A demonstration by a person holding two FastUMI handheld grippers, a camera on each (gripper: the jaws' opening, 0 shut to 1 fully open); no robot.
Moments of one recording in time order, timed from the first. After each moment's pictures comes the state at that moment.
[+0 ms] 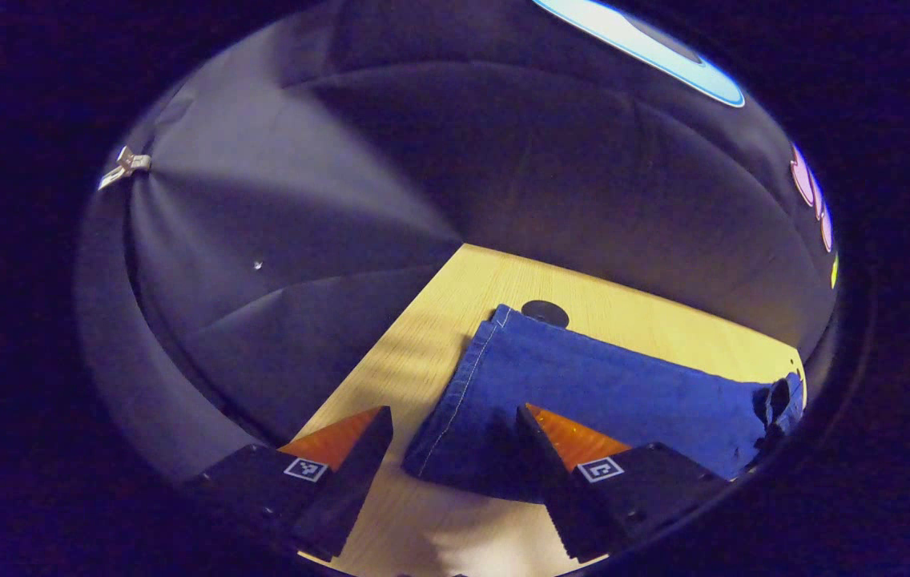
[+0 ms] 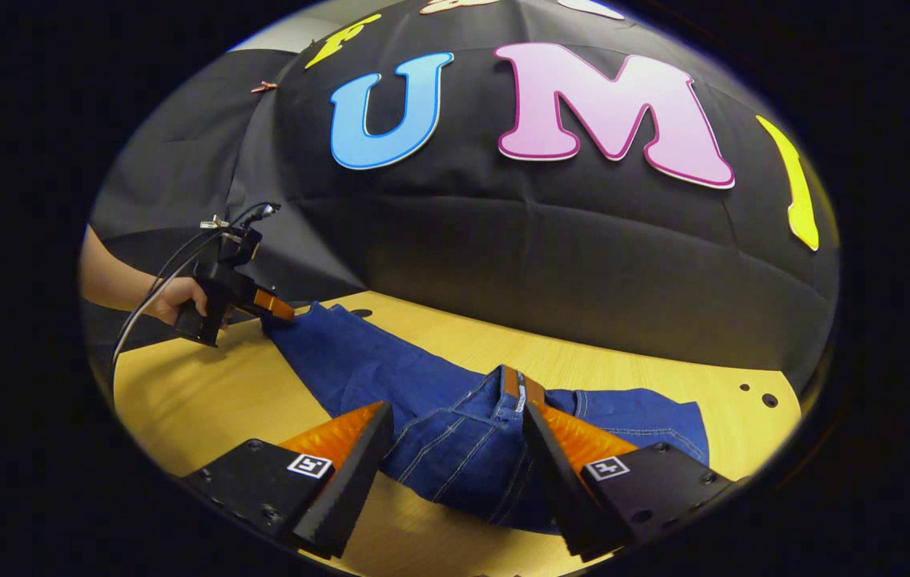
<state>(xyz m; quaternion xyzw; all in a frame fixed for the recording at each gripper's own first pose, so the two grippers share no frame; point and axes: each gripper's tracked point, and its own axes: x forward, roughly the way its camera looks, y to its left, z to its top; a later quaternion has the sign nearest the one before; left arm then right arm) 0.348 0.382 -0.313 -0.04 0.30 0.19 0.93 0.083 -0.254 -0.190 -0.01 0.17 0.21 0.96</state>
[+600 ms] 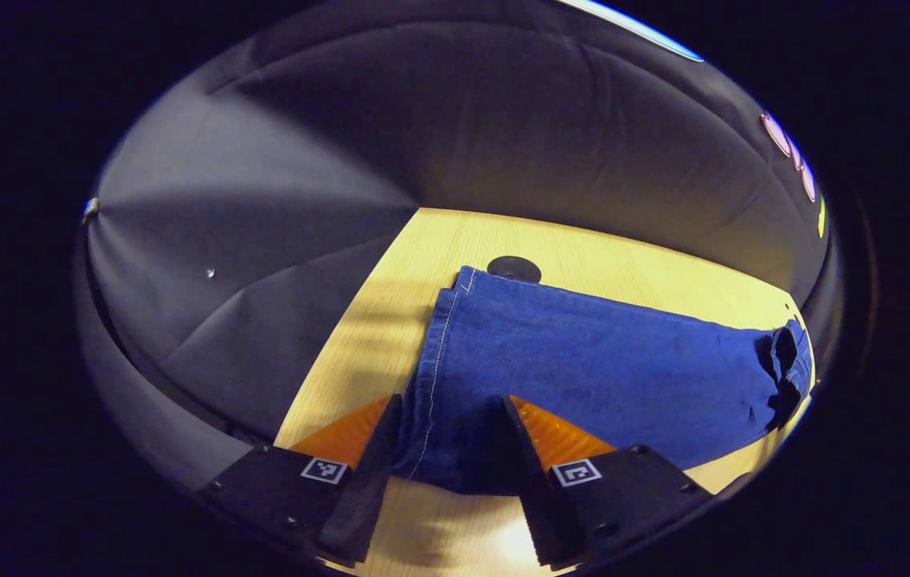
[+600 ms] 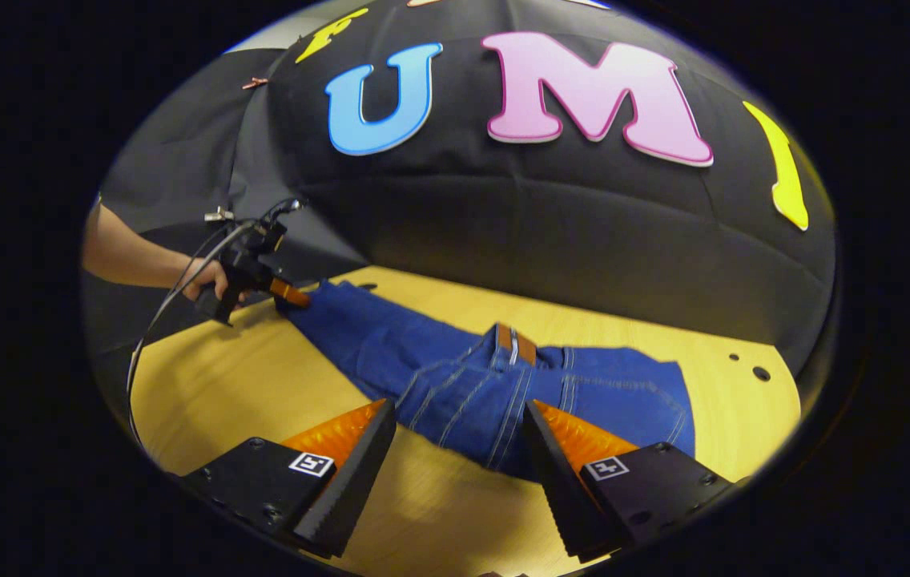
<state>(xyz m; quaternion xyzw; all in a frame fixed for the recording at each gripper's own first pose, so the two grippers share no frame) 0.358 0.369 -0.338 -0.02 0.36 0.13 0.93 0.028 -0.278 -0.228 -0.02 0.26 0.21 0.94</state>
